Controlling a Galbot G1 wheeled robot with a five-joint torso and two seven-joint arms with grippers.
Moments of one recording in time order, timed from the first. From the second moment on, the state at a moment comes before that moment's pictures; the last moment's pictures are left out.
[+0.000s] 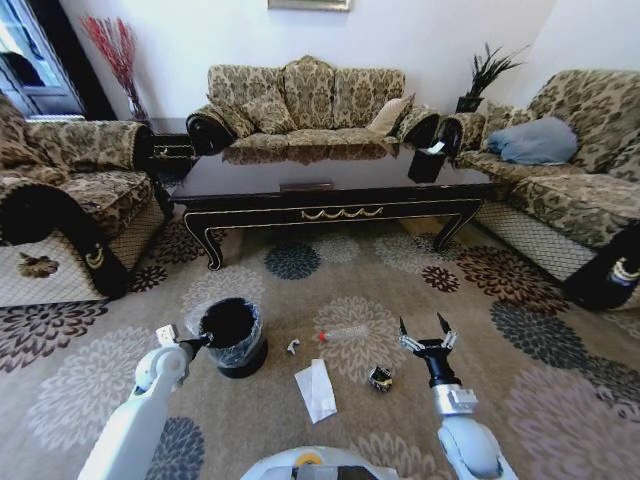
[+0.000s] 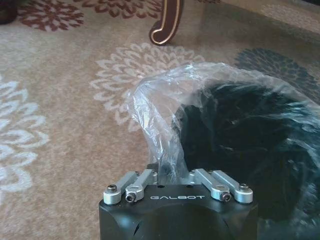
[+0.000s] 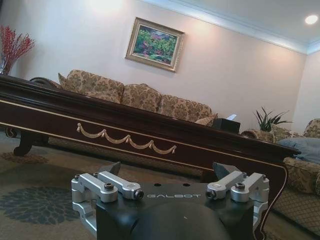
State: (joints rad) left arm 1.24 -1.12 -0.63 -1.77 -0.97 0.72 -0.45; right arm -1.62 1.24 0.62 1.90 0.08 0.37 0.11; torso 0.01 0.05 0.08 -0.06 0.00
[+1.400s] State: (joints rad) left arm 1.50 -1.08 -0.87 -2.09 -1.01 0.71 -0.45; right arm -1.56 1.03 0.21 1.81 0.37 -0.01 0.50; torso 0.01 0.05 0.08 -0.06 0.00
